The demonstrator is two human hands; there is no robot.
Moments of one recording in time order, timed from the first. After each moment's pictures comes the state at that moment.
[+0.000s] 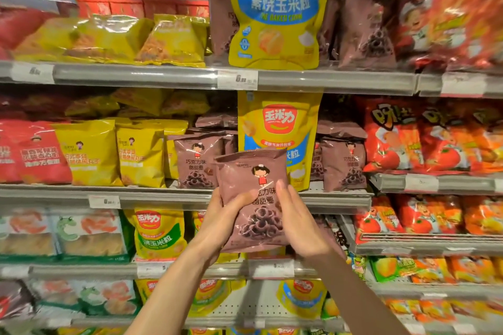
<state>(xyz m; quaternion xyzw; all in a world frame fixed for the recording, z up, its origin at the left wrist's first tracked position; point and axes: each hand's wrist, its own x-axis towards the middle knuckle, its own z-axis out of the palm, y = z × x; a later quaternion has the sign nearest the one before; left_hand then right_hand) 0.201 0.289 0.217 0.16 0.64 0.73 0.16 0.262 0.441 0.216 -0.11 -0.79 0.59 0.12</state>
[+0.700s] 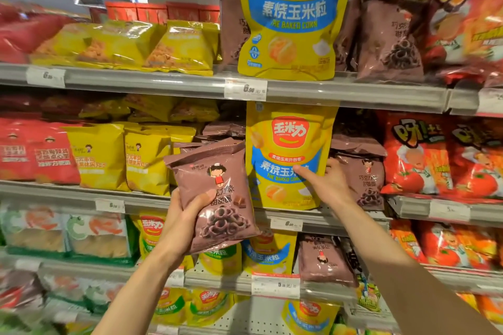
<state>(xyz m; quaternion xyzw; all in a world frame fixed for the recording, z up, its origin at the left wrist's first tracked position) 0.152 0.250 0.205 0.08 0.63 0.77 0.02 0.162 0.553 0.238 -0.18 -0.75 0.59 0.23</state>
